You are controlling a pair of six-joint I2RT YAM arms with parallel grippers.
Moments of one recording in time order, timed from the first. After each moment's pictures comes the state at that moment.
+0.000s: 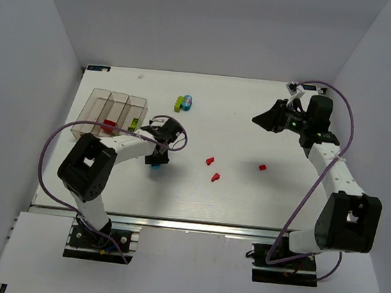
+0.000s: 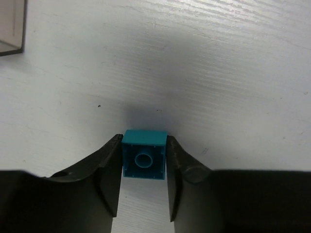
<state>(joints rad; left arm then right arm) -0.58 1.73 1.05 -0.60 -0.42 -0.69 0.04 1.42 1.07 -0.05 -0.86 0.21</state>
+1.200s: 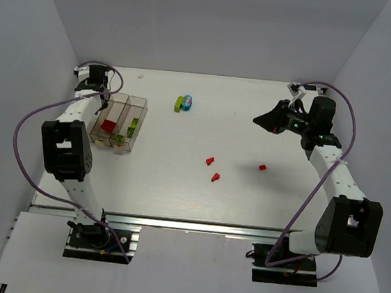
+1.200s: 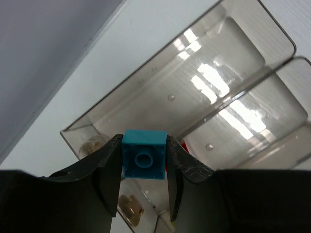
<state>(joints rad) 0.10 1.85 1.46 -0.53 -0.56 -0.39 0.03 1.39 1.05 -0.03 -0.92 0.23</state>
